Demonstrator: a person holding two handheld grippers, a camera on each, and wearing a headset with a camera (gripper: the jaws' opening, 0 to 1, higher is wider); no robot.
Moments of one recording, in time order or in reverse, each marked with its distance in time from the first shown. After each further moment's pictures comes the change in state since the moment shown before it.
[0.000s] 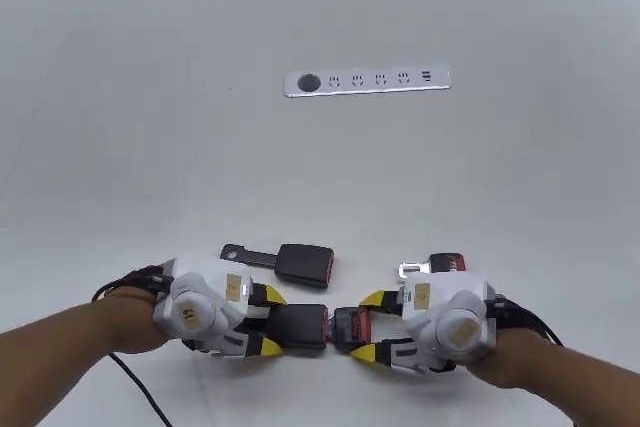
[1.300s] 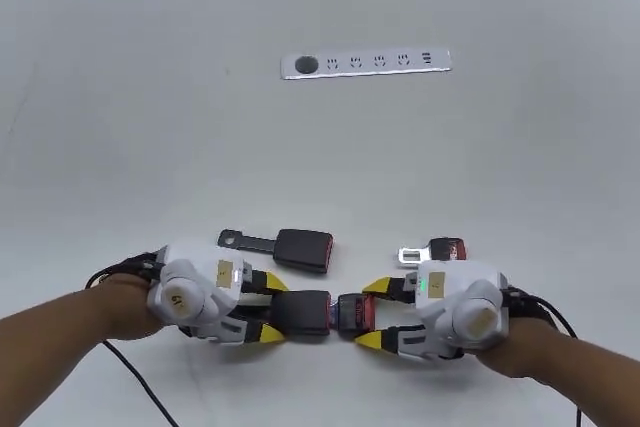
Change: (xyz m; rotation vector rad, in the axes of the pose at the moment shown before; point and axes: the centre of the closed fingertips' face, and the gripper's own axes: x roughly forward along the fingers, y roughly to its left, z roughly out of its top) left arm 0.004 0.000 0.002 0.001 -0.049 -0.019; right arm -0.006 -0.001 -0.008 0.012 -0.037 -0.006
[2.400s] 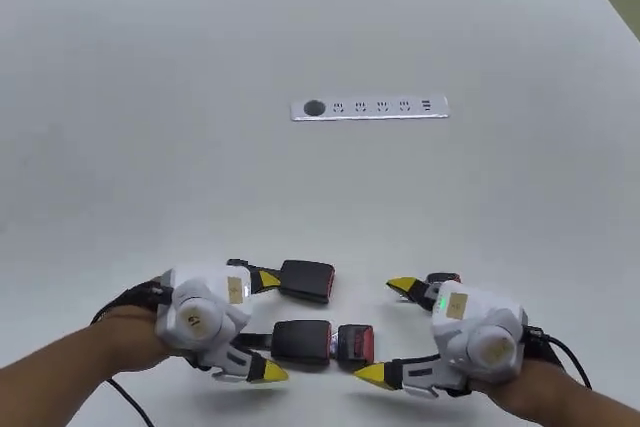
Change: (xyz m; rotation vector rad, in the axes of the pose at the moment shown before) left arm -0.027 0.010 0.022 -0.125 0.003 0.176; right arm -0.035 -0.018 0.021 0.086 -0.080 -0.173
